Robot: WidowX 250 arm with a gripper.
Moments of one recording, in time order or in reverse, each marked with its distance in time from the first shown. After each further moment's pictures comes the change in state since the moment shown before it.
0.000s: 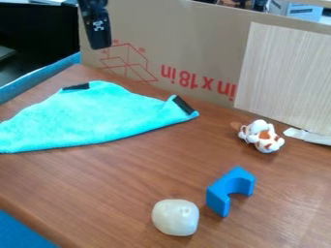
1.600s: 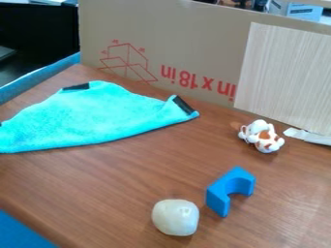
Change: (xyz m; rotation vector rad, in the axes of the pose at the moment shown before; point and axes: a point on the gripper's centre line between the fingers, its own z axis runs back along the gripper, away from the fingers) arm -0.223 0.012 -0.100 0.166 -0.102 0.760
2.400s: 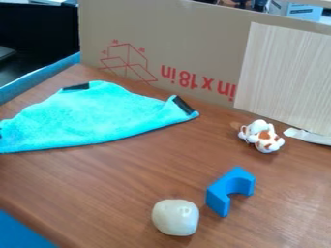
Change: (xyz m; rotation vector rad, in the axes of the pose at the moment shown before) arm -0.014 0.008 -0.028 0.053 0.032 0.110
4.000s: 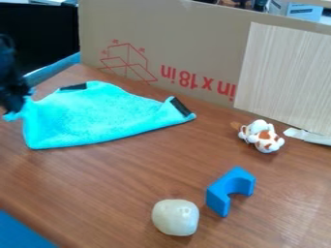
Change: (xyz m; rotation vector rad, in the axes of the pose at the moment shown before) arm 0.067 -0.059 0.034 -0.144 0.038 0.109
